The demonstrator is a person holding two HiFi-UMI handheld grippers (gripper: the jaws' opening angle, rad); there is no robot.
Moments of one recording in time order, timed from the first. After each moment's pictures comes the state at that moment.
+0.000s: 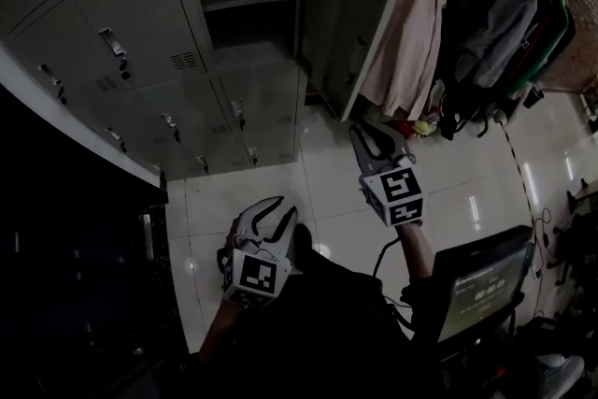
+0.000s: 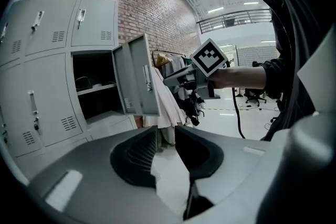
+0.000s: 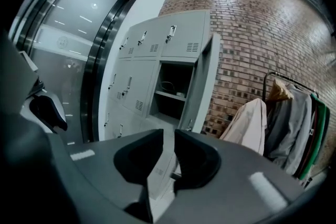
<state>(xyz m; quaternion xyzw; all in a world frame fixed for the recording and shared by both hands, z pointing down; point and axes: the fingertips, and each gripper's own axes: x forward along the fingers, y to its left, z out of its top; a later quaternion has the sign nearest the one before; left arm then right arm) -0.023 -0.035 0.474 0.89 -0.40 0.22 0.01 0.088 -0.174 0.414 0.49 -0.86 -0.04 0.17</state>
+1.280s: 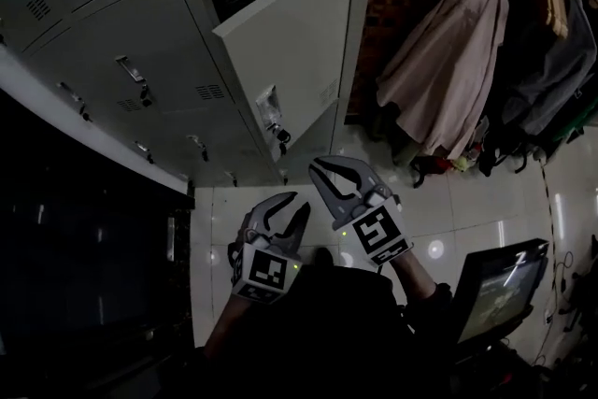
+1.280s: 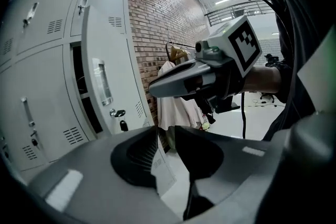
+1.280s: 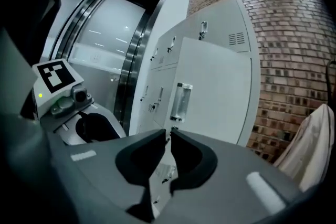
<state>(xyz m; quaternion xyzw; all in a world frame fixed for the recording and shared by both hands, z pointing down) -0.043 -0.185 0.457 0.86 -0.45 0.24 -0.01 -0.046 -0.232 0.405 0.27 -0.95 -0.07 0.13</state>
